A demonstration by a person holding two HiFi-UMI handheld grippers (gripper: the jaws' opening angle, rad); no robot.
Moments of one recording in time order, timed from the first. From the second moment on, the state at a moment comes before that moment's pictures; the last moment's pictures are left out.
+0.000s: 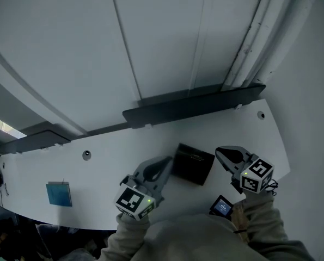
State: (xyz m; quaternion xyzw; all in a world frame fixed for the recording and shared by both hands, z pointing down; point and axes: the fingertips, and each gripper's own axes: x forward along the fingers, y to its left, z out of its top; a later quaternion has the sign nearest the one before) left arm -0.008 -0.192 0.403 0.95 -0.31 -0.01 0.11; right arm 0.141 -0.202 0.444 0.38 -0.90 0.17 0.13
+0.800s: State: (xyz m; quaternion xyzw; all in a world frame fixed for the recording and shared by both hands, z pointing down) left arm -0.012 -0.199 0.411 0.94 -0.33 0.02 0.09; right arm 0.131 -0.211 0.465 0.37 -0.90 0.18 0.16
